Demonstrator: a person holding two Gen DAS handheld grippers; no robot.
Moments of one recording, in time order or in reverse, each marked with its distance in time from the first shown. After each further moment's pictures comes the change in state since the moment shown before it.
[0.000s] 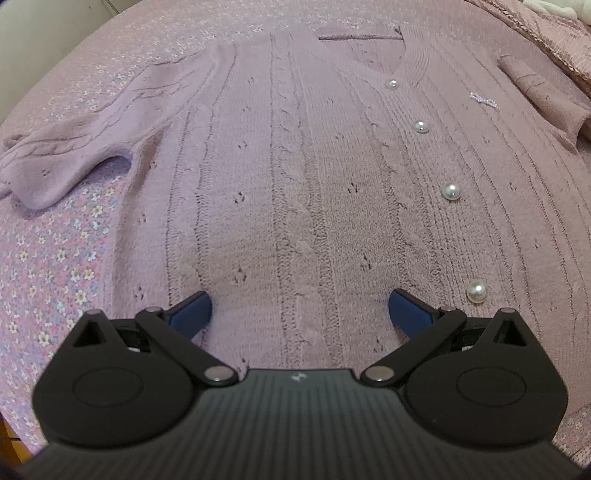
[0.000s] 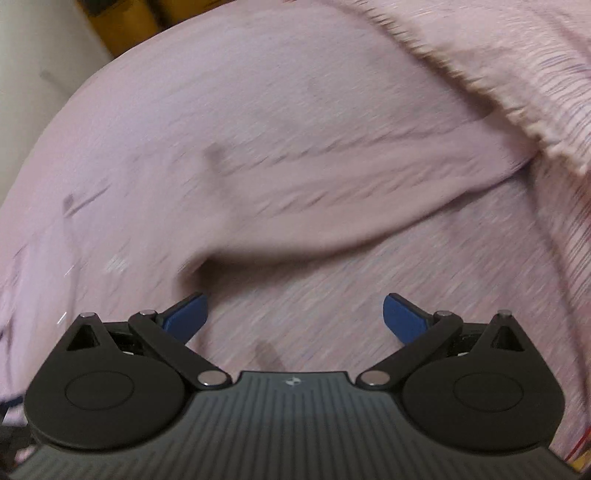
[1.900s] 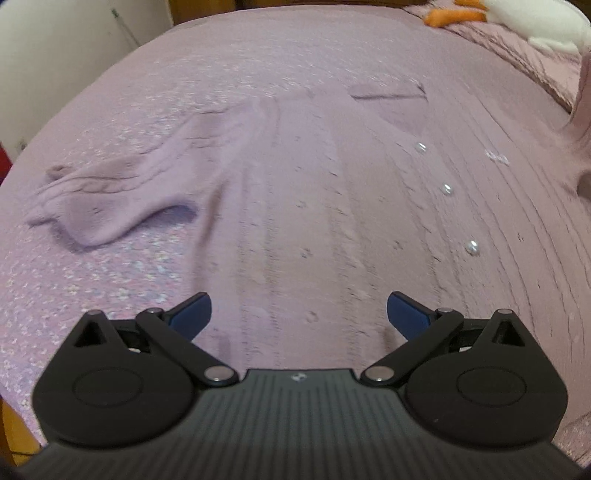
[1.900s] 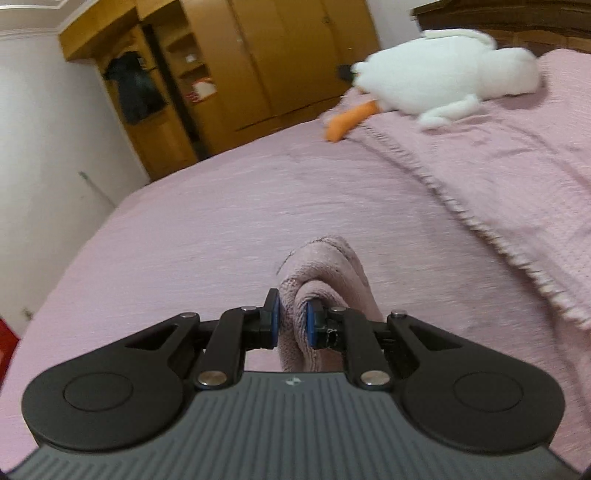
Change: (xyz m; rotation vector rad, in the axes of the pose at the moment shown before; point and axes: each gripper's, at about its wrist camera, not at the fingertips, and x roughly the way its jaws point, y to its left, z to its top) left arm -0.038 0.044 0.013 -0.036 -0.134 0.027; right arm -0.114 0.133 0.049 -0.009 -0.392 0.179
